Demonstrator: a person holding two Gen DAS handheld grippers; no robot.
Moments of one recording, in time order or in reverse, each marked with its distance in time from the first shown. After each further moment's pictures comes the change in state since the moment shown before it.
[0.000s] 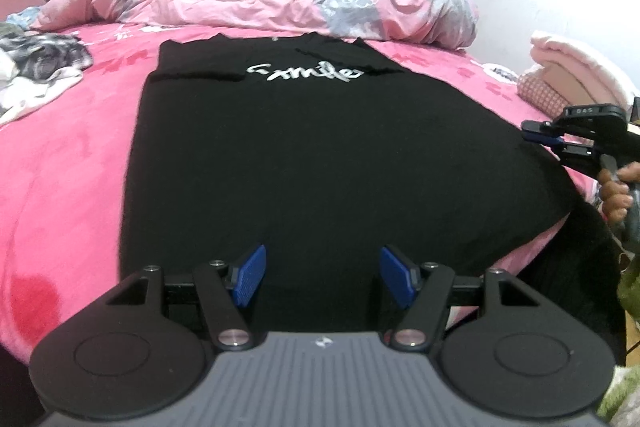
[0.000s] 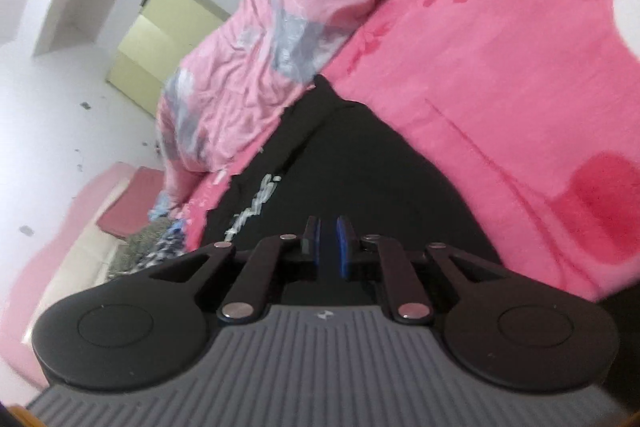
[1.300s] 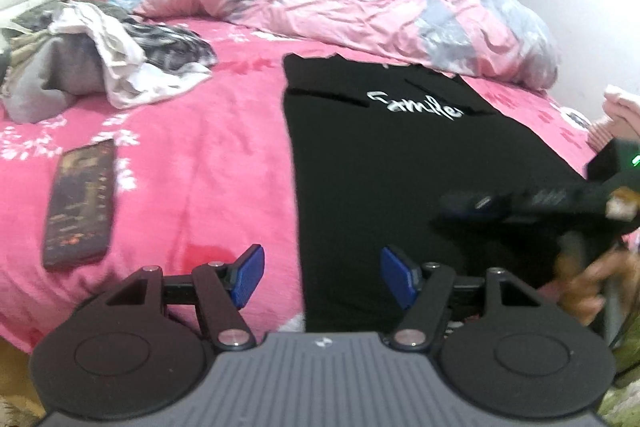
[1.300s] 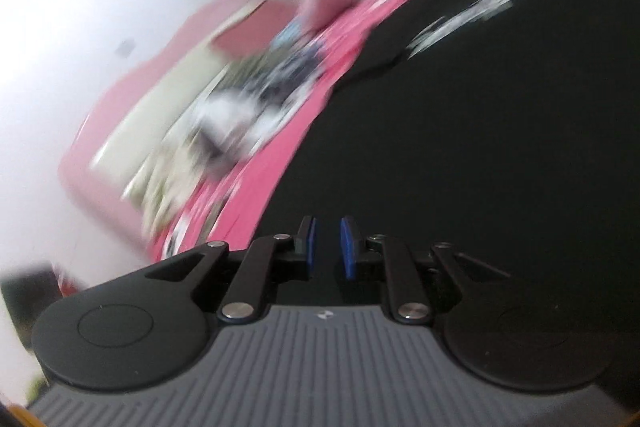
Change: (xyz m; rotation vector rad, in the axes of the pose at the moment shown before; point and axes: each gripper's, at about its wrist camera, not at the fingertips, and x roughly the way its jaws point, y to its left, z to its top) left arm -0.083 0.054 0.005 -0.157 -0.039 0.228; right arm 0.113 0.148 -0.139 -0.321 0.488 0.419
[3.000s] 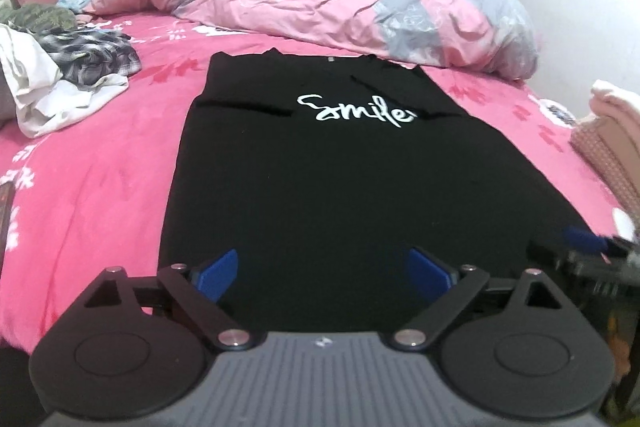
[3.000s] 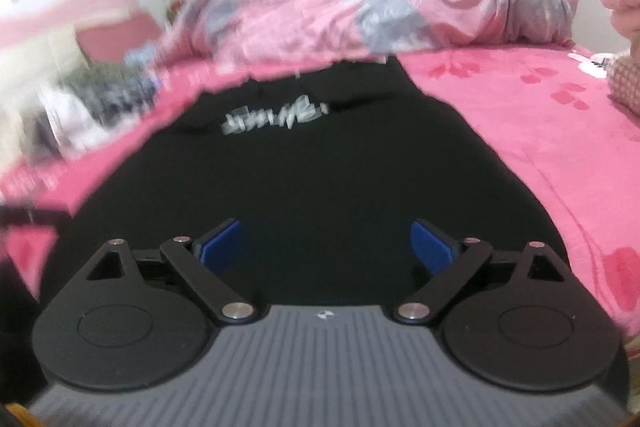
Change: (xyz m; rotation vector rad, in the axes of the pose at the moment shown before) left arm 0.077 -0.086 0.049 0.021 0.062 -0.058; right arm -0.124 0.002 -0.001 -0.296 -0.177 -0.720
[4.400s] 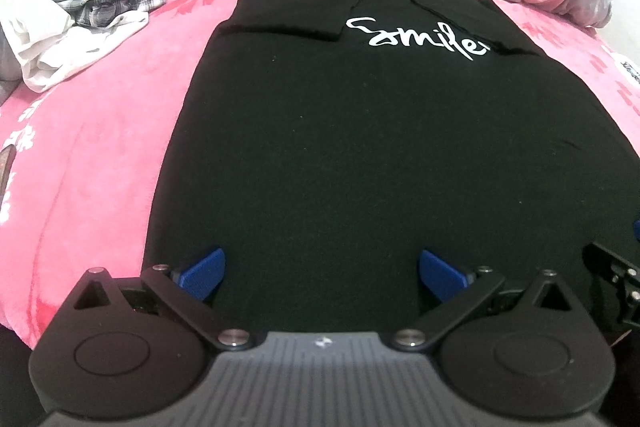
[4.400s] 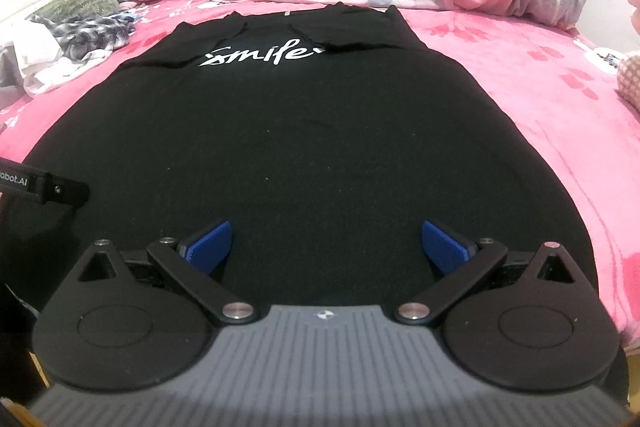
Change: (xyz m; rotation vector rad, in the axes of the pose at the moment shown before) left arm 0.063 -0.002 0.002 -0.024 0.217 0.165; right arm 0.036 0.014 -0.003 -0.063 0.123 -0.067
